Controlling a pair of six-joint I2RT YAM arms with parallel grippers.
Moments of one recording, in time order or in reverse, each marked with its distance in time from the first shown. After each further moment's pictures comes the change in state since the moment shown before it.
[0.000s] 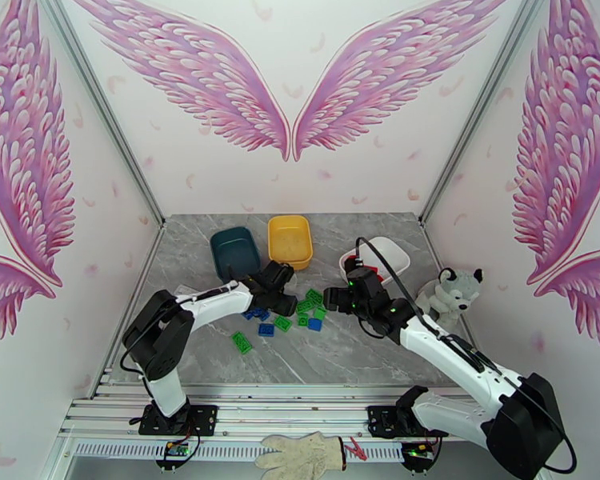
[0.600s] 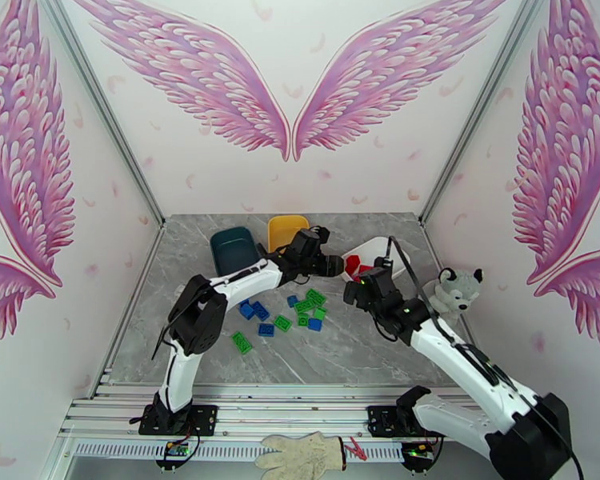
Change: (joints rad) left arm -0.071 0.451 0.623 0.232 0.269 -0.323; right arm -0.090 -0.203 0.002 -0.150 0.244 0.111
